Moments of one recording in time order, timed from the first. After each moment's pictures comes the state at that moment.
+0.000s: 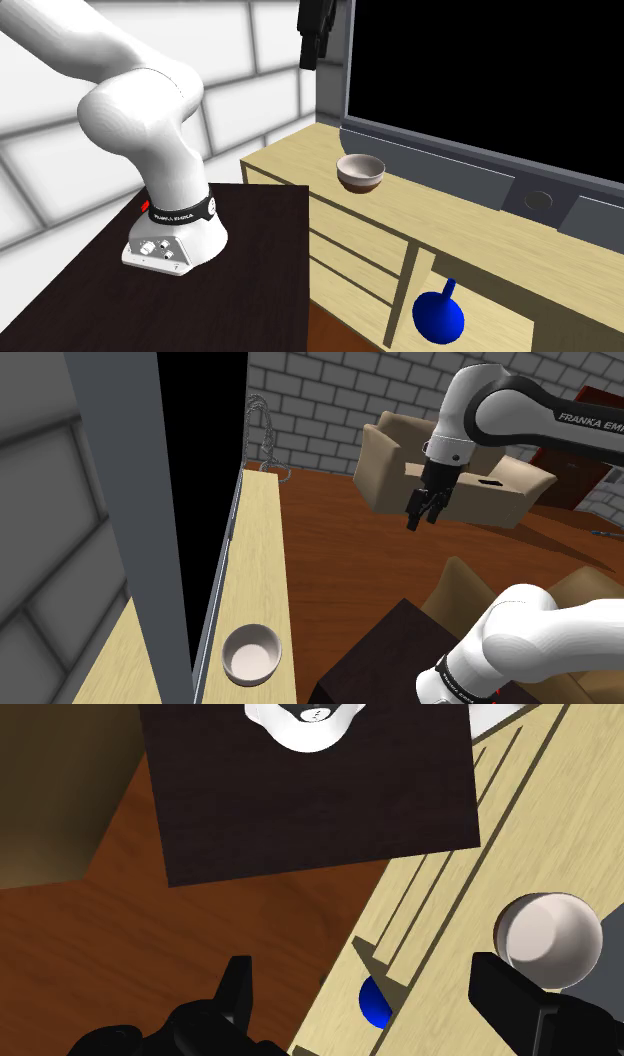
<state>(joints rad) 0.00 -0.78 -0.06 -2.40 -0.03 1.48 0.09</state>
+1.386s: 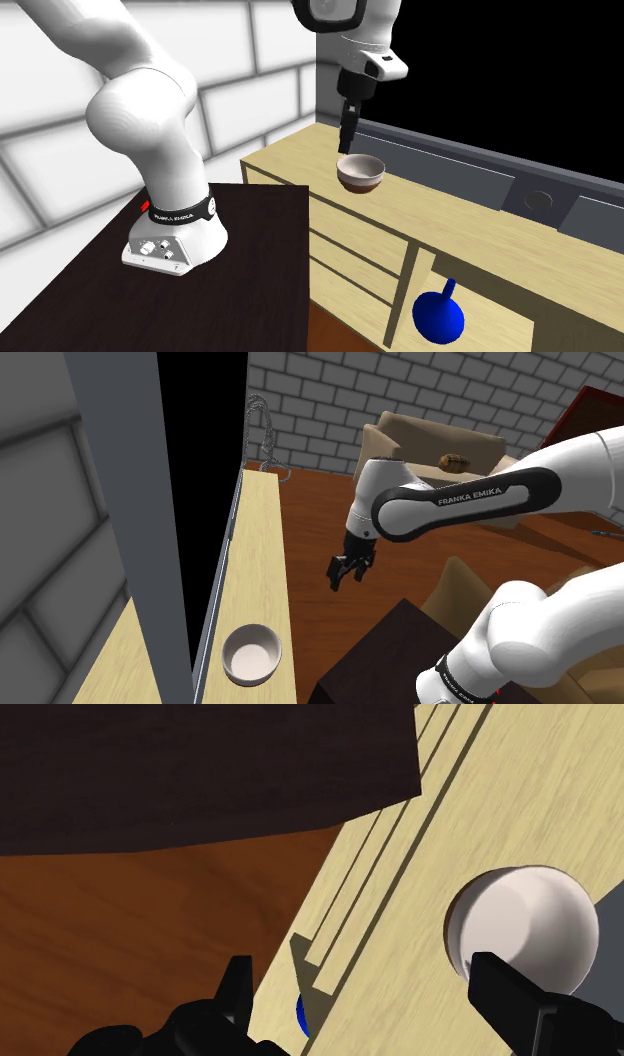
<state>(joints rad) 0.14 -0.44 0.12 -2.67 0.20 2.14 0.26</state>
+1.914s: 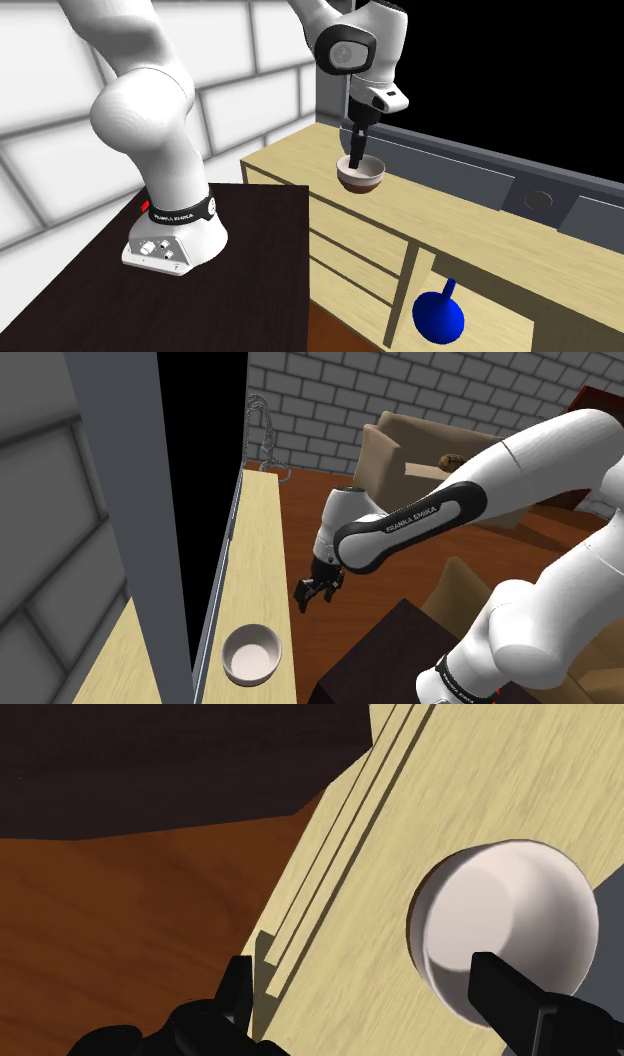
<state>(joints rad) 0.20 -0.14 0.20 -2.62 0.27 2.42 0.32</state>
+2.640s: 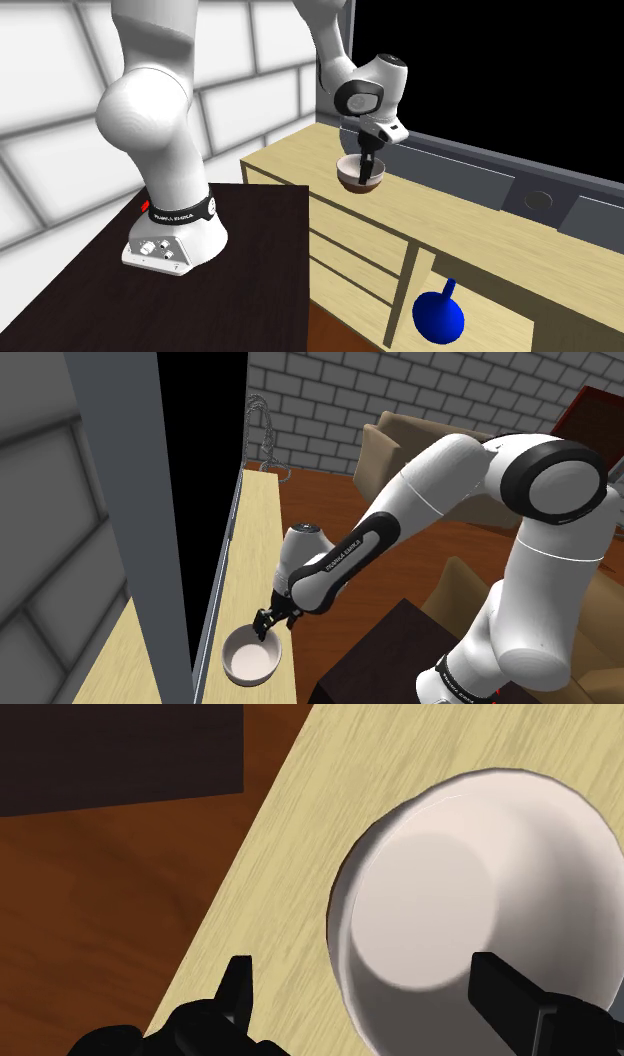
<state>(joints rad) 0.28 0.30 0.25 -2.42 0.26 2.70 0.40</state>
